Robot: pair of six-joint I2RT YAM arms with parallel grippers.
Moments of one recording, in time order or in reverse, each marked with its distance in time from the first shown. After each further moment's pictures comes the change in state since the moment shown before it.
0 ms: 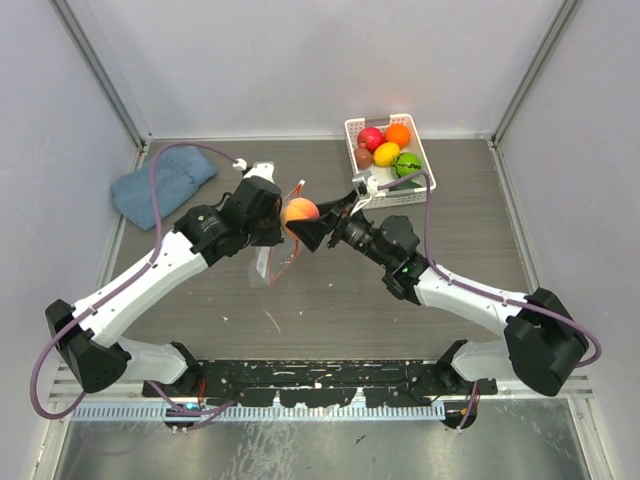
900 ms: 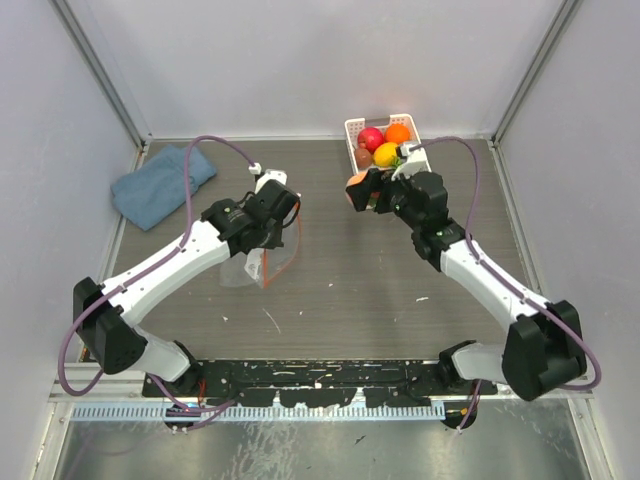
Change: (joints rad) left arm 0.000 0.134 0.005 -0.076 -0.139 0.078; right arm -0.389 0.028 0.201 -0.591 0.078 -0.219
